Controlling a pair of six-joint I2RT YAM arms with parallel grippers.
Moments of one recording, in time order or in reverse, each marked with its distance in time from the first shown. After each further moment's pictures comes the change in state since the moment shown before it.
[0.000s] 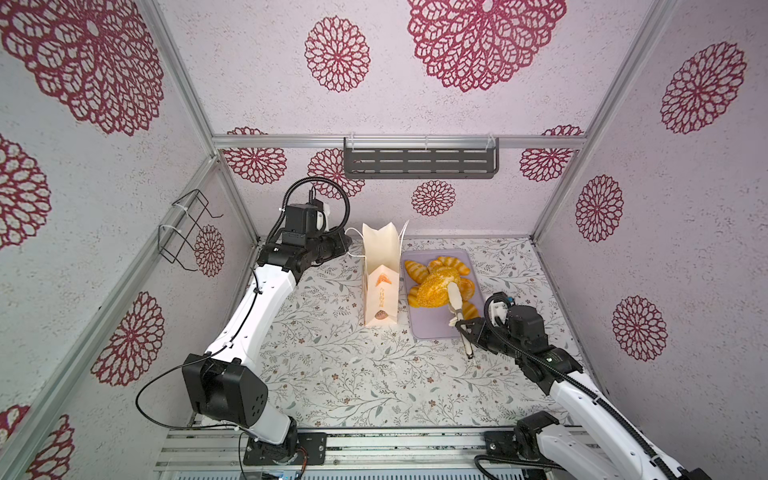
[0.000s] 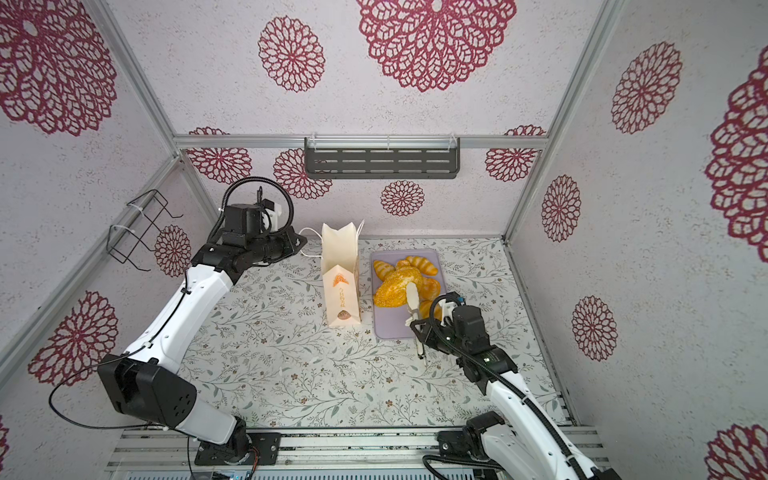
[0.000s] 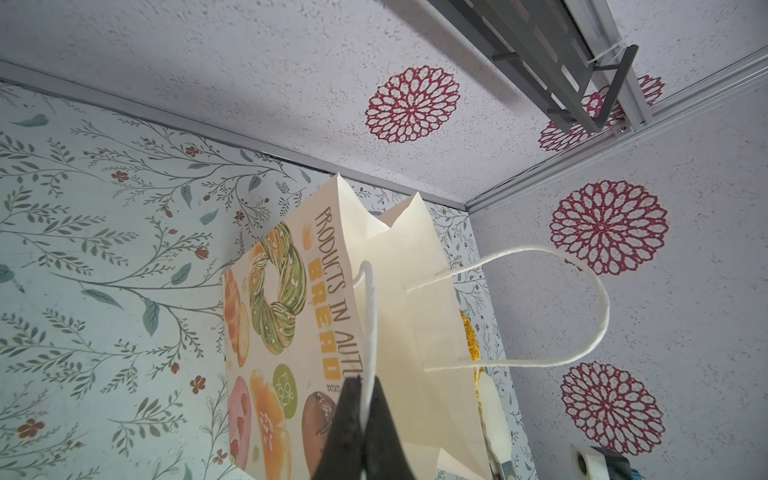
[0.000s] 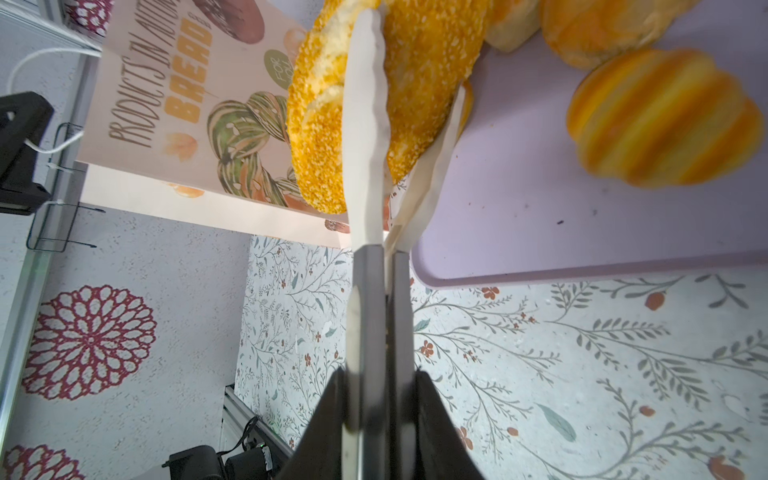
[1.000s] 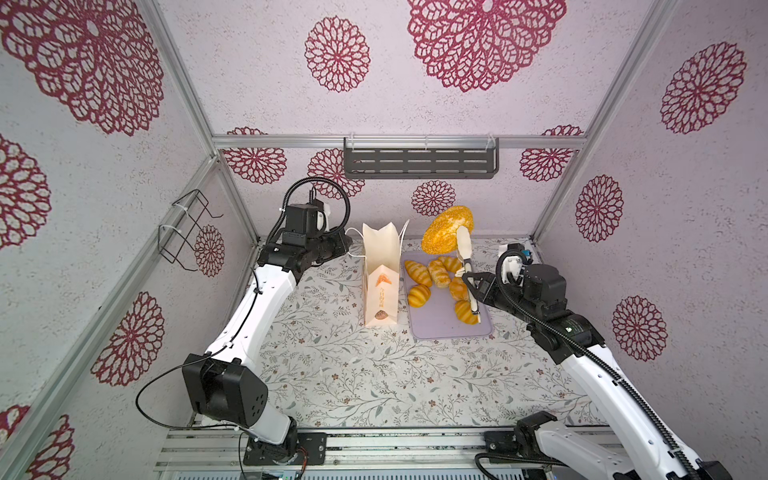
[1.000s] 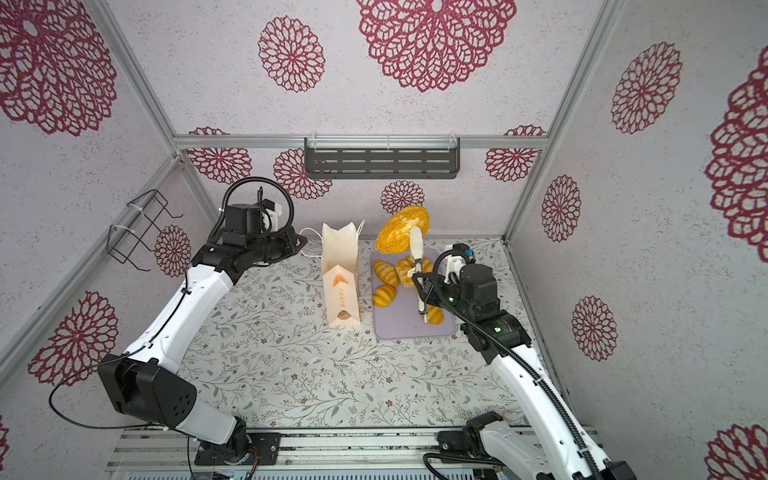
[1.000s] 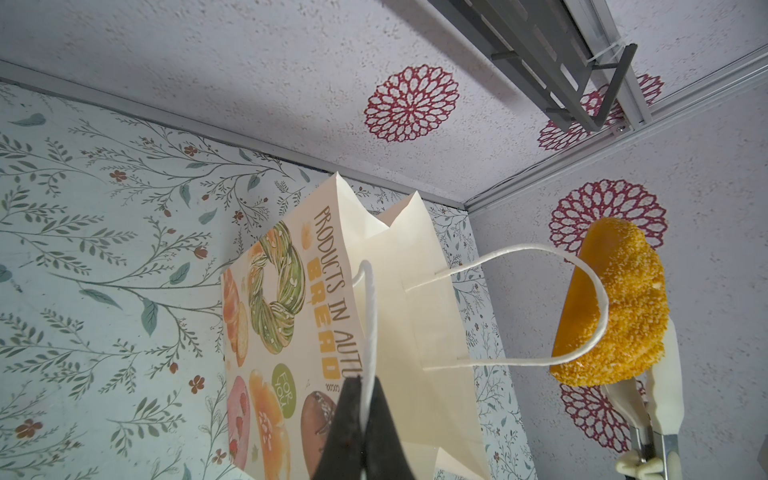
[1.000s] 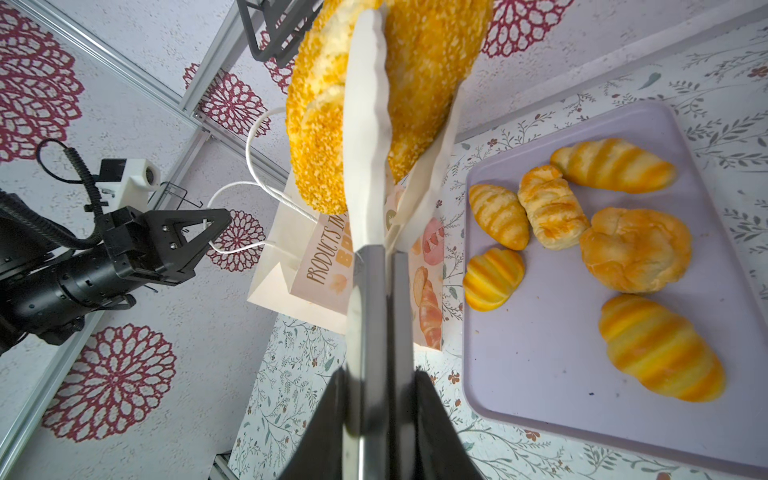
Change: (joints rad) left arm -0.002 0.000 0.000 0.000 0.001 0.000; right arm 0.000 0.150 0.438 -0.082 0.100 -0.133
